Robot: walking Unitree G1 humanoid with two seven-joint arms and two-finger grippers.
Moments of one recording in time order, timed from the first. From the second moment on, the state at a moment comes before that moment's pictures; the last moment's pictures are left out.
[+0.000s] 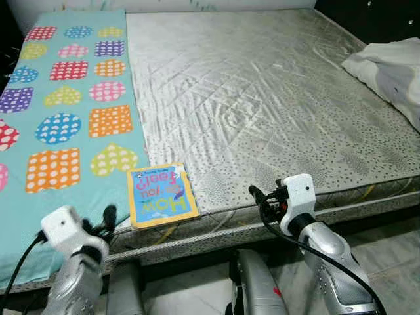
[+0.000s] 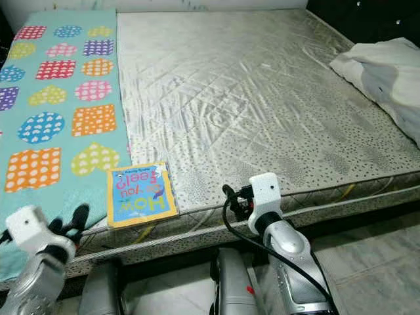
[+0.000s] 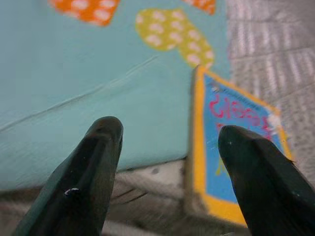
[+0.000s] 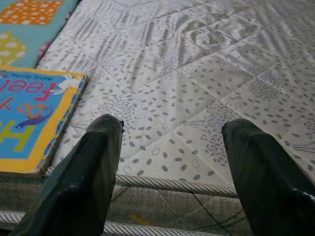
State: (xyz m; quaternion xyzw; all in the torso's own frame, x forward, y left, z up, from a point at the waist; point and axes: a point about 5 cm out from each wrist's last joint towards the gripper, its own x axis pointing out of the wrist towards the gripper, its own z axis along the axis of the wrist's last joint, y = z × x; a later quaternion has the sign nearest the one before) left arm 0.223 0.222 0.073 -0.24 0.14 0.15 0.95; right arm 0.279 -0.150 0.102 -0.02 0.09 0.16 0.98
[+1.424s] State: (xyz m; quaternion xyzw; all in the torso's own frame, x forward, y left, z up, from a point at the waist) left arm 0.271 0.212 0.042 -0.35 0.24 0.02 0.91; right arm 0.243 -0.181 0.123 -0.06 0.14 0.30 0.94
